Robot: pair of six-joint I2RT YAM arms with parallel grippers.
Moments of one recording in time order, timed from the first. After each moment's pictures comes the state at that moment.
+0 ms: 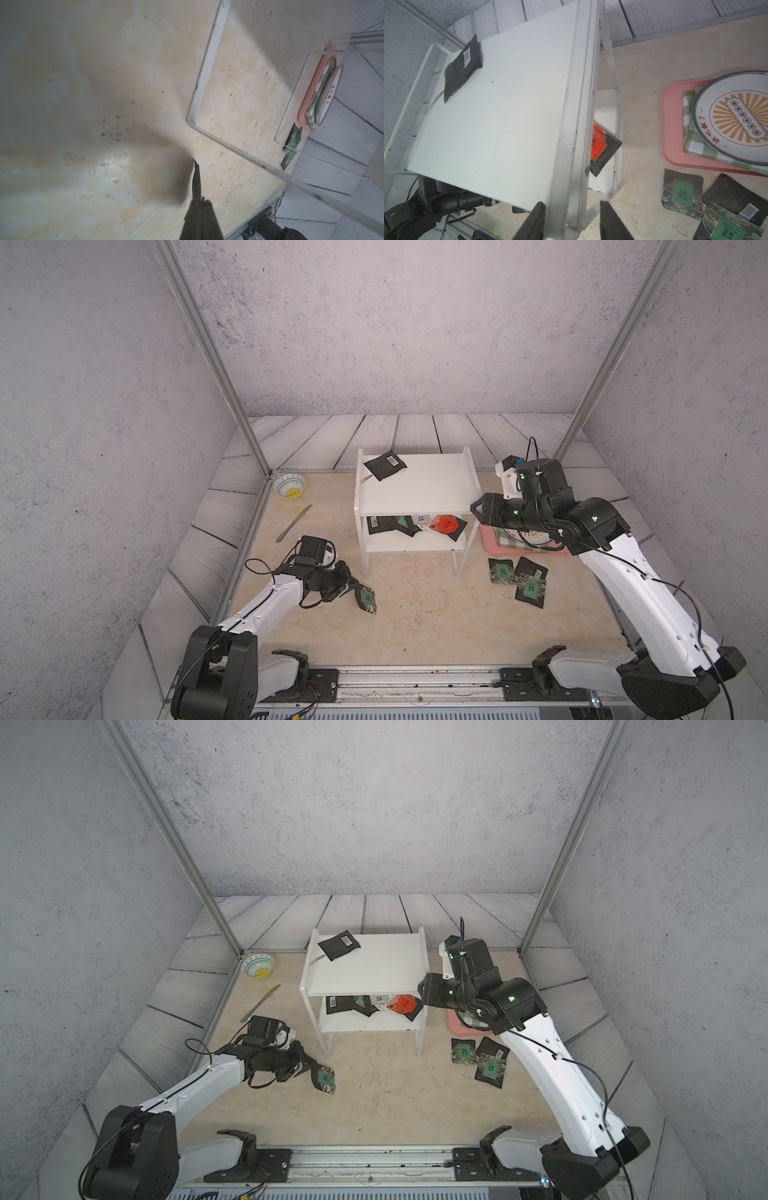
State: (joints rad) left arm -0.21 1.22 0.59 -0.47 0.54 -0.73; right arm 0.52 1.26 1.61 -1.06 -0.06 0.52
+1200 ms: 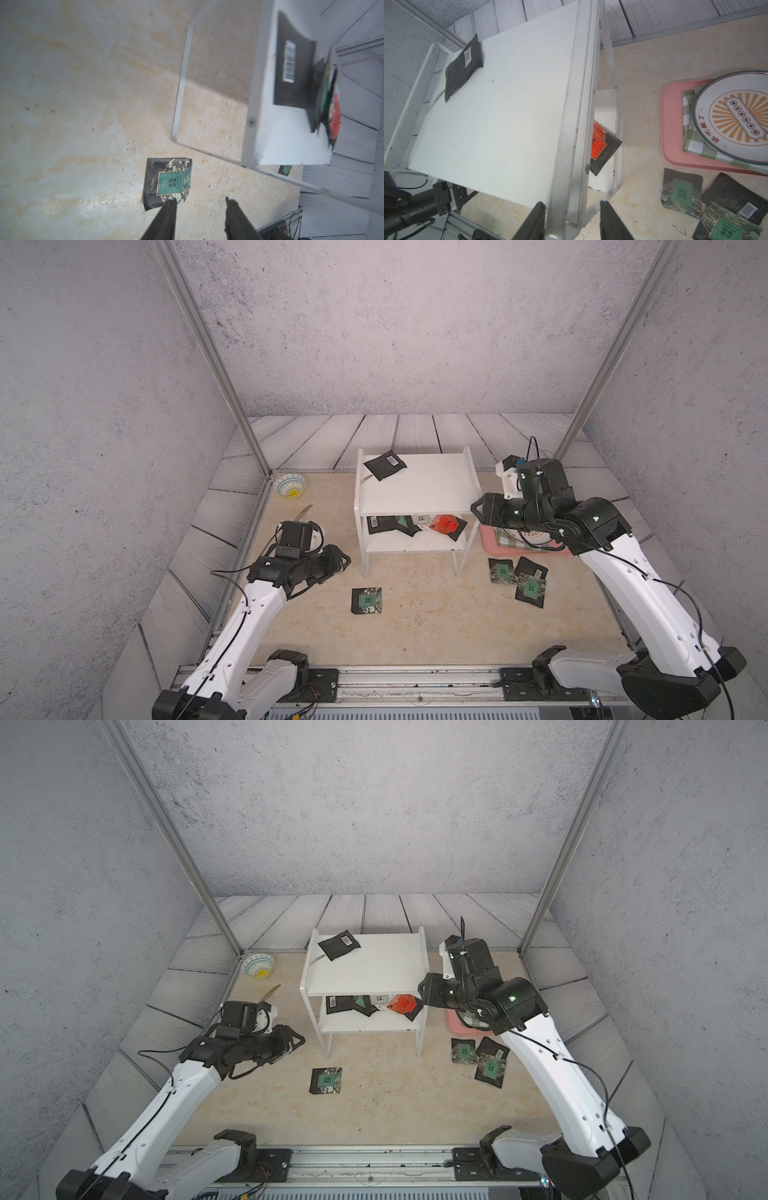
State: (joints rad) left arm -0.20 0.98 0.86 -0.77 0.39 -0.62; right arm 0.52 1.26 1.63 -1.08 -0.06 0.51
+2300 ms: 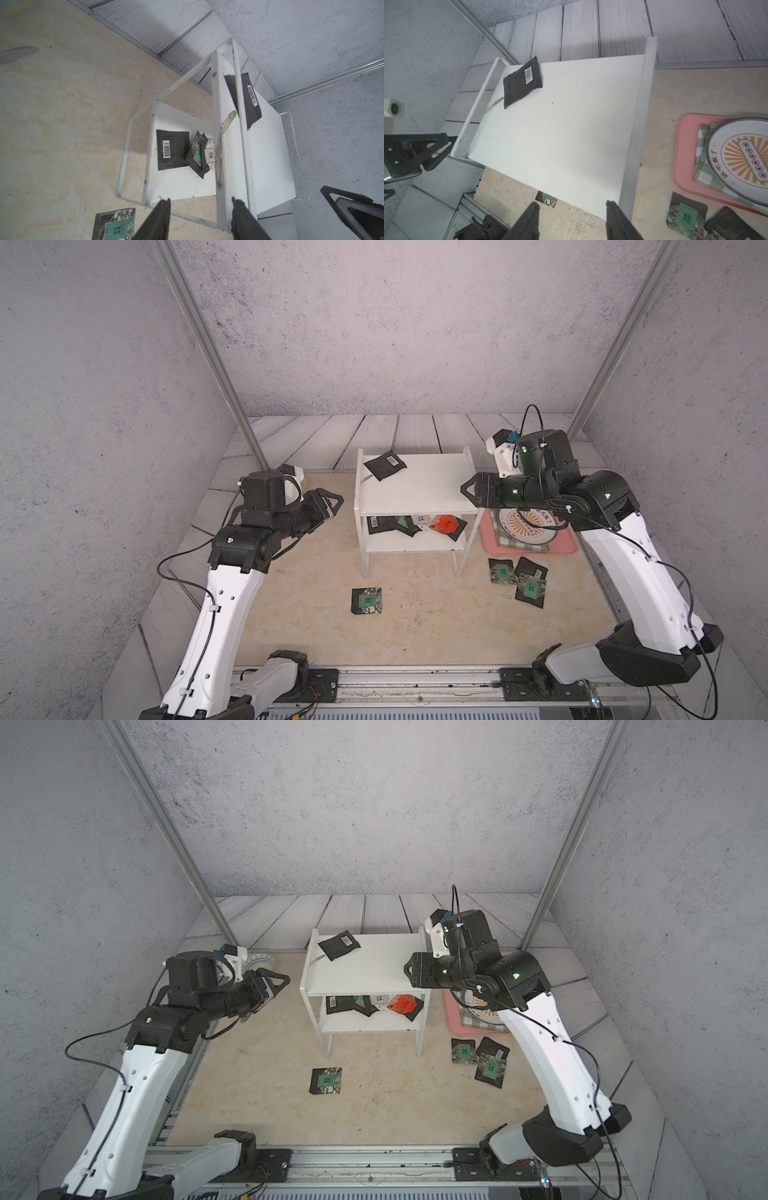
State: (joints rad) left arm -0.16 1.10 1.39 -0.83 0.42 -0.71; right arm 0.58 1.45 2.03 -1.24 -0.11 0.42
